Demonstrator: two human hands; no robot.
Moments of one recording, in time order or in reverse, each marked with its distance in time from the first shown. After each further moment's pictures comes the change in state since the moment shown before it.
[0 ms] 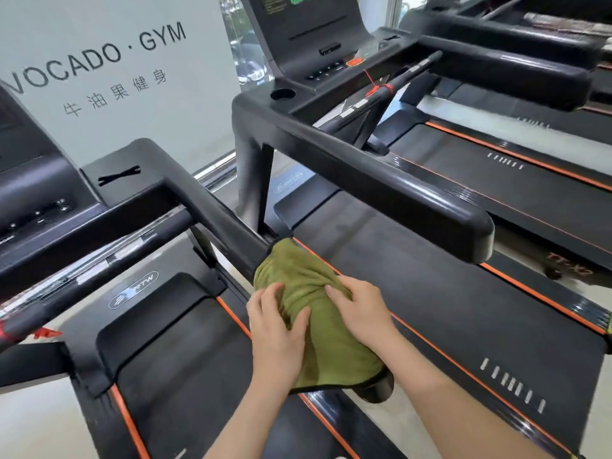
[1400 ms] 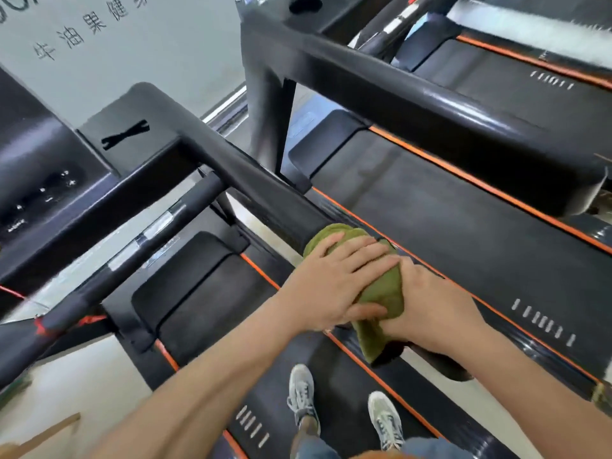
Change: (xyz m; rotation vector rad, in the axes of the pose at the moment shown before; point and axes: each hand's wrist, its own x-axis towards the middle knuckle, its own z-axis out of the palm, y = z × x) left_hand 0.104 -0.039 -0.029 0.665 -0.661 1.077; right_hand -0.007 -0.029 0.032 -0.689 -0.168 0.152
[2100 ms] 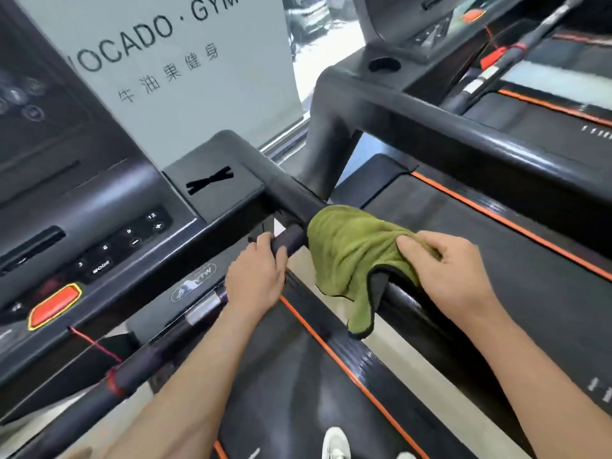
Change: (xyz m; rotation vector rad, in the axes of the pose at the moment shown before) left_hand -0.103 -0.202 -0.019 -0.155 0.167 -1.122; right_hand 0.119 -0.130 -0.037 0.743 0.354 -0.112
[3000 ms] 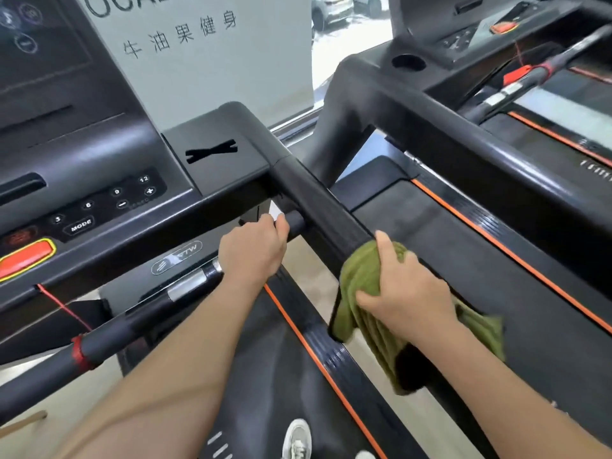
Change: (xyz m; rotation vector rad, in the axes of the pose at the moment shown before) left_hand 0.014 0.013 0.007 0.291 0.157 0.036; right_hand -0.002 0.003 0.036 -0.855 -0.314 -0.034
